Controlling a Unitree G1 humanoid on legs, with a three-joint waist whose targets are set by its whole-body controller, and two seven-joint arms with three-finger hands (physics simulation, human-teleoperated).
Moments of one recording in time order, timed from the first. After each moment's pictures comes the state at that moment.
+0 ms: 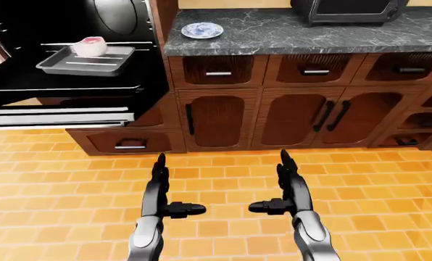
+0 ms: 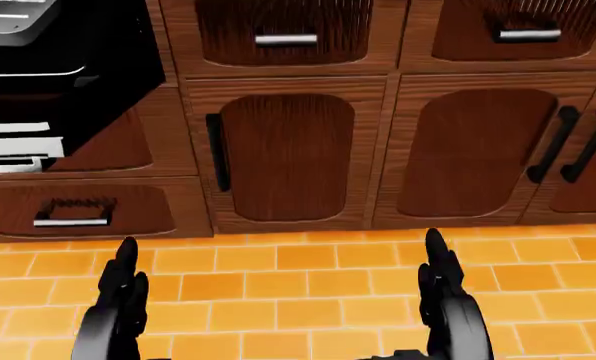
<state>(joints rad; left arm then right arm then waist) 0.03 0.02 0.04 0.09 -0.01 0.06 -0.04 0.03 -0.01 -0.04 0.09 0.01 0.06 0.04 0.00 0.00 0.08</state>
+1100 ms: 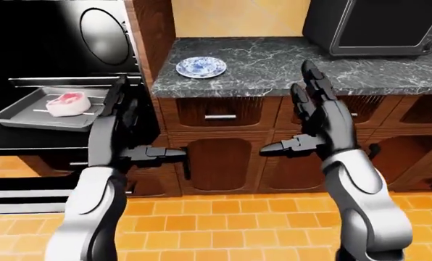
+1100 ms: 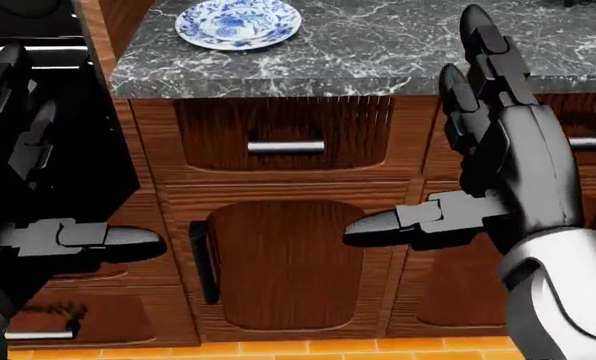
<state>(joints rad) -0.28 0.16 0.21 -0.69 -0.23 0.83 0.03 -0.36 -0.12 -0.12 -0.65 0.14 0.78 0.04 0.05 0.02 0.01</state>
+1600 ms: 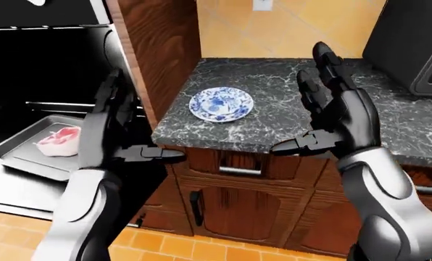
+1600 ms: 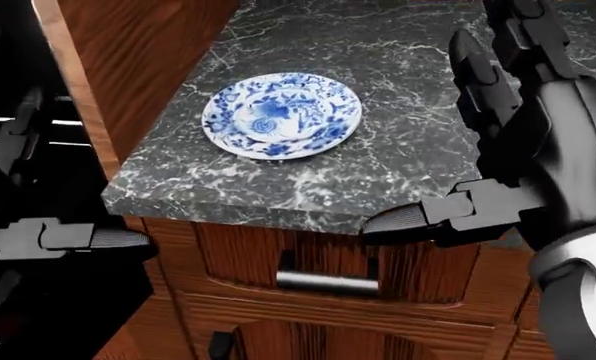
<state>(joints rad) -0.29 0.17 0.23 -0.78 -0.28 0.89 0.04 -0.40 -0.18 -0.19 -0.77 0.32 0.87 0.01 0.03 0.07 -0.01</state>
